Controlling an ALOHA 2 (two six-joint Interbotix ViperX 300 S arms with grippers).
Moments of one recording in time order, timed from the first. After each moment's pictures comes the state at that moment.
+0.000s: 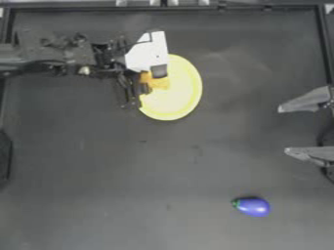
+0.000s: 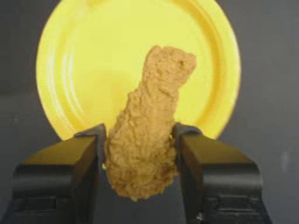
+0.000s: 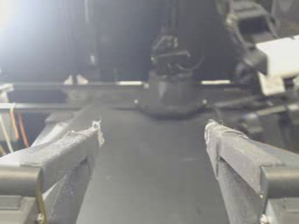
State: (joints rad) left arm 0.41 0.09 0.35 0.08 0.53 0.17; right arm 0.00 -1.02 1.22 0.02 -0.25 0.02
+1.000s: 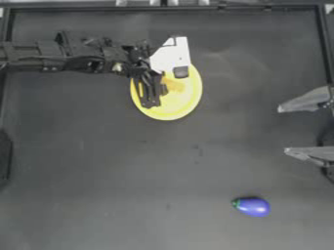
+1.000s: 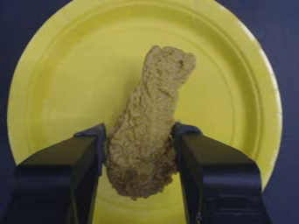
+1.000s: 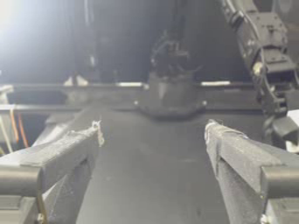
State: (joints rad) left arm 0.44 0.31 0.24 0.00 0.45 0.28; right arm 0.00 -1.02 1.22 0.02 -0.26 0.02
